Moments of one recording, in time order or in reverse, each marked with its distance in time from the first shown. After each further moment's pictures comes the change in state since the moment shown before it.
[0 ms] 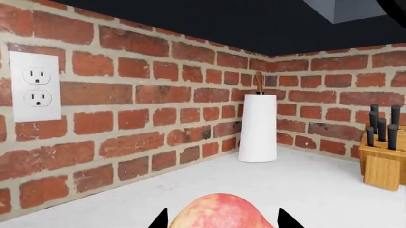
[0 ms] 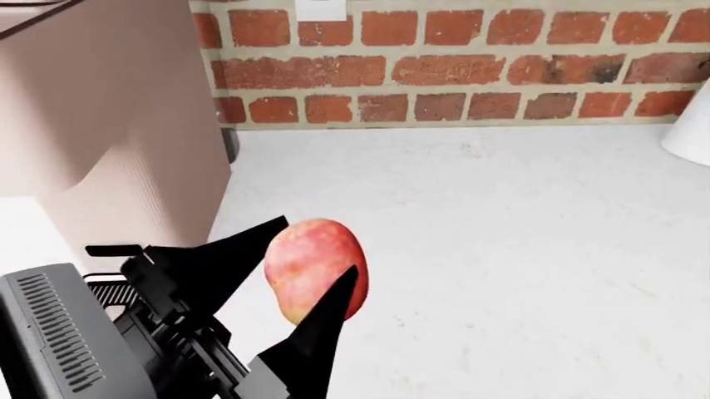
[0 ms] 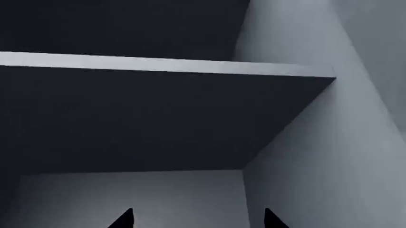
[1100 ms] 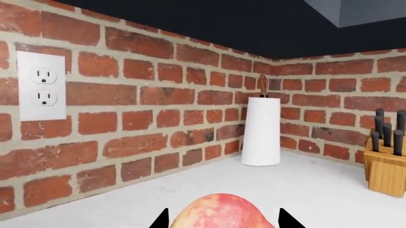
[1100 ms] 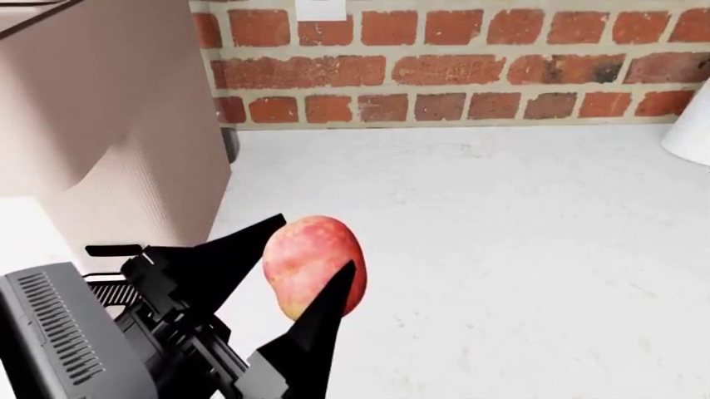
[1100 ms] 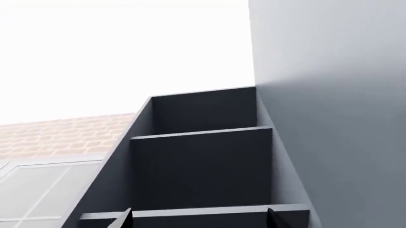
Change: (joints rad) left arm -0.023 -0.034 0.105 -0.019 0.050 0.095 -0.021; right arm -0.126 0.610 0.029 -1.438 -0.547 -0.202 0.640
